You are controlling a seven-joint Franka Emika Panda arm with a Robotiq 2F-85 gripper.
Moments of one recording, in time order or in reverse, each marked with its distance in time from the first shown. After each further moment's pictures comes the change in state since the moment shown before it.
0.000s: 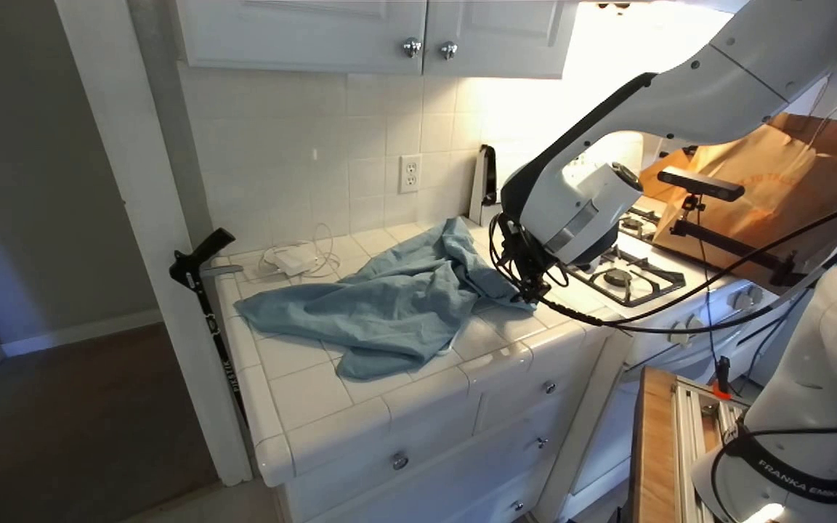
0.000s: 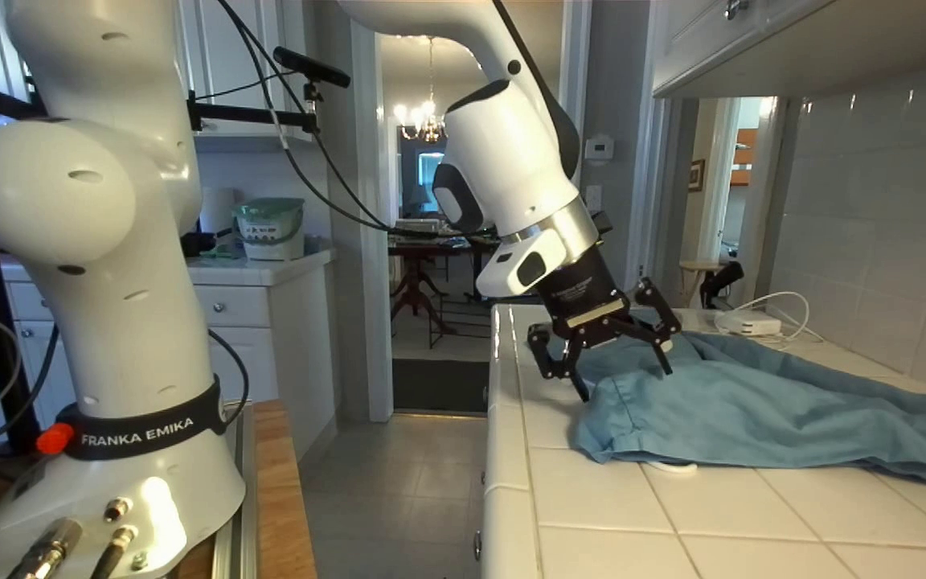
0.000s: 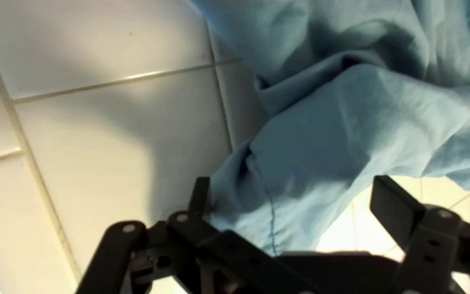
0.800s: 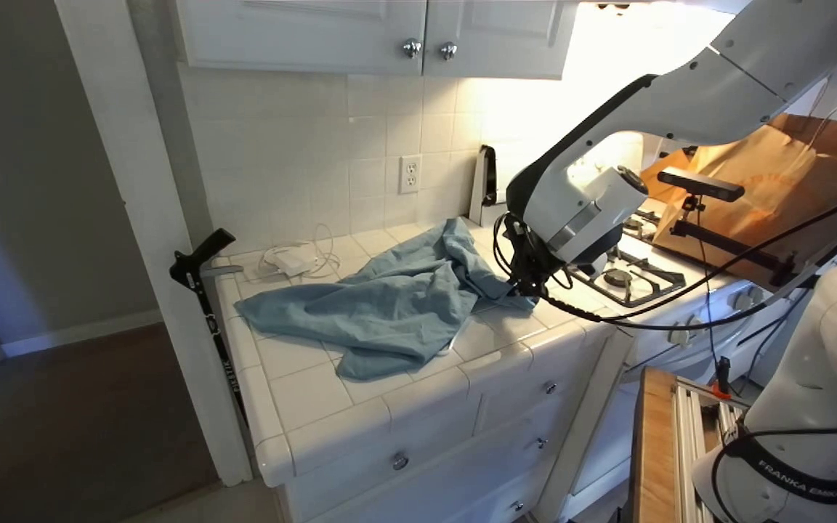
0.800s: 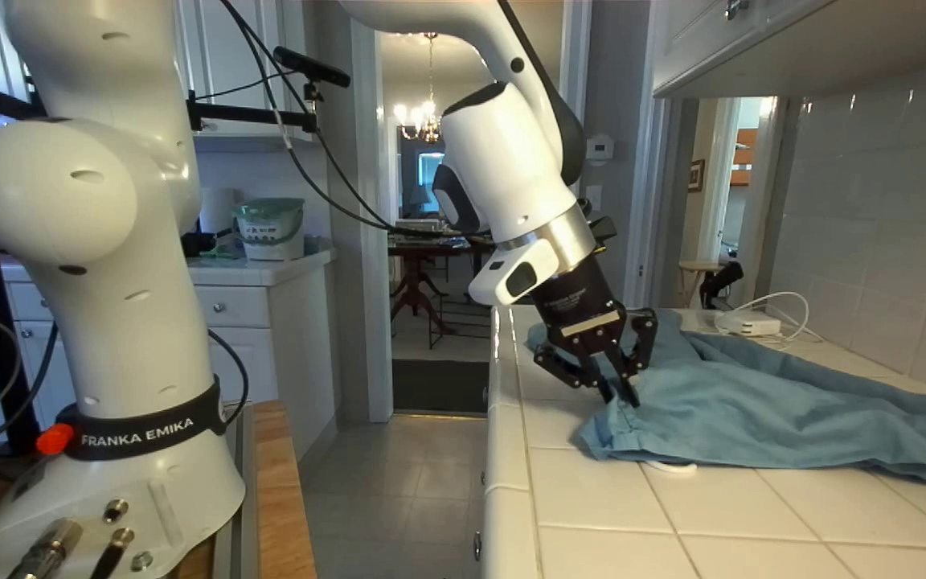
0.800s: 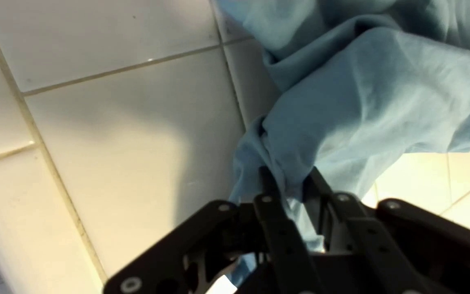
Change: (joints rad) arm 0.009 -0.002 -0.036 -0.007 0.062 -0.026 0.001
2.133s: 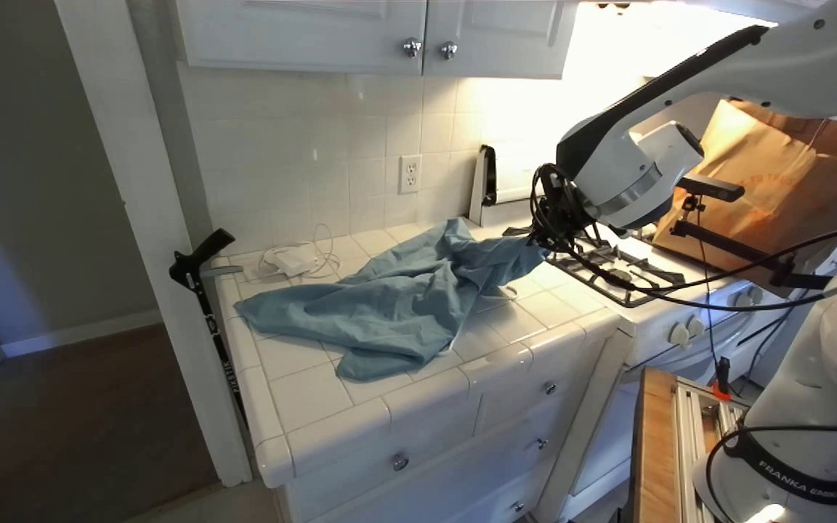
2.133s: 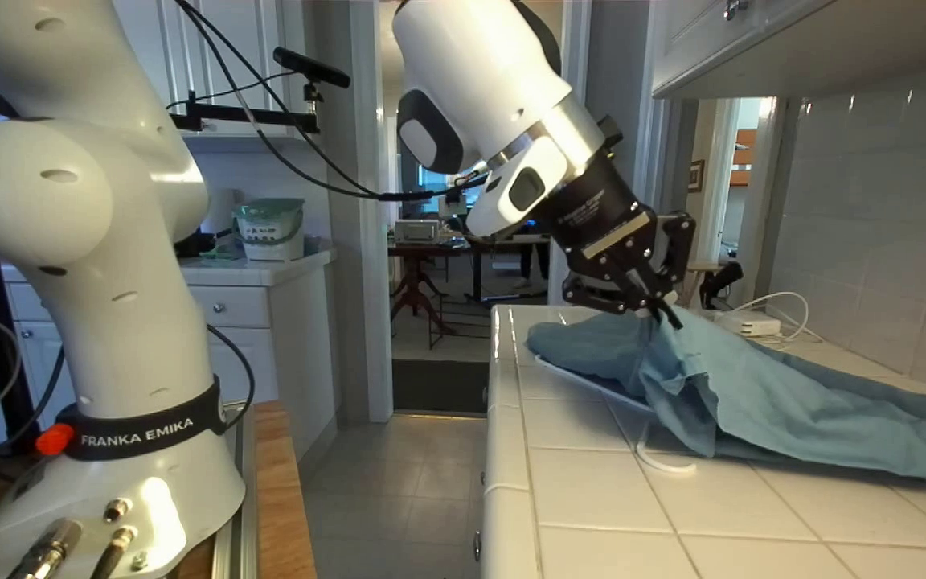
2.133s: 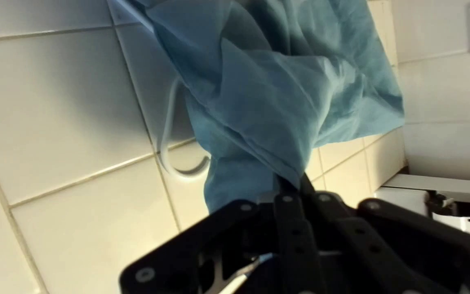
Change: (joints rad) arm -0.112 -0.291 -0.015 -0.115 -0.264 -0.036 0.087
